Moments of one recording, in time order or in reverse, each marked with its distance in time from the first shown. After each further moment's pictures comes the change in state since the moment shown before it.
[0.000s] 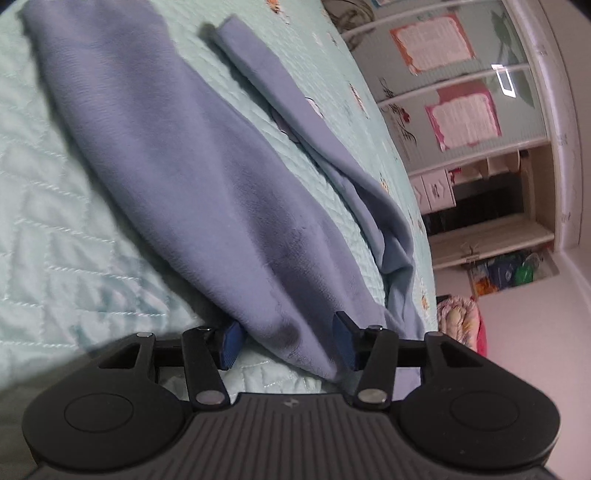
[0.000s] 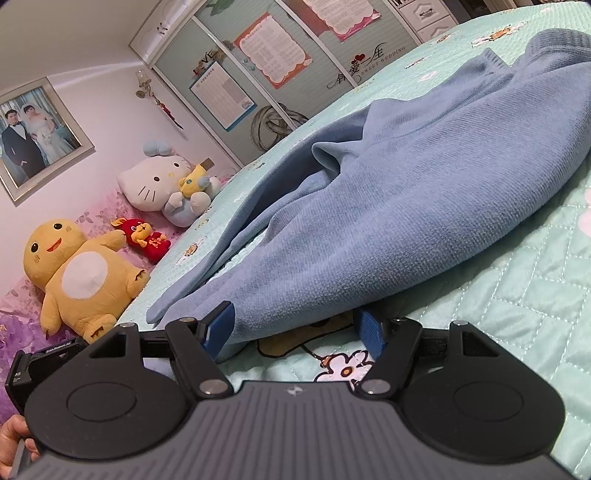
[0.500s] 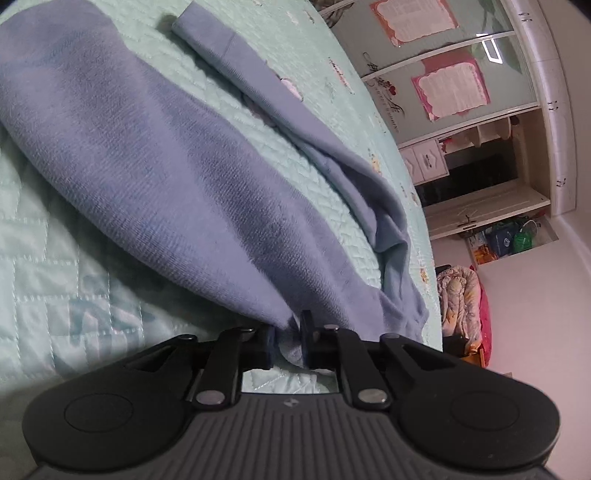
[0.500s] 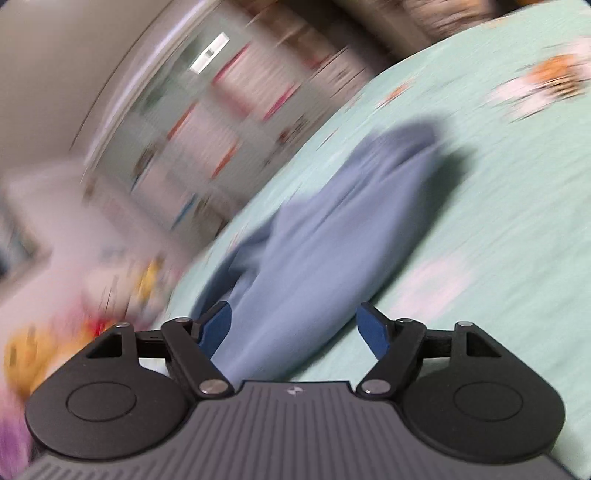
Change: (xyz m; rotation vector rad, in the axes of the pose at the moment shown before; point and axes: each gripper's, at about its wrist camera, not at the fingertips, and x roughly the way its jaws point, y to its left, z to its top) left arm 0.018 -0.011 0.001 0.065 0.079 -0.010; right arm -0.106 -0.058 0.024 0.258 -0.324 -0.198
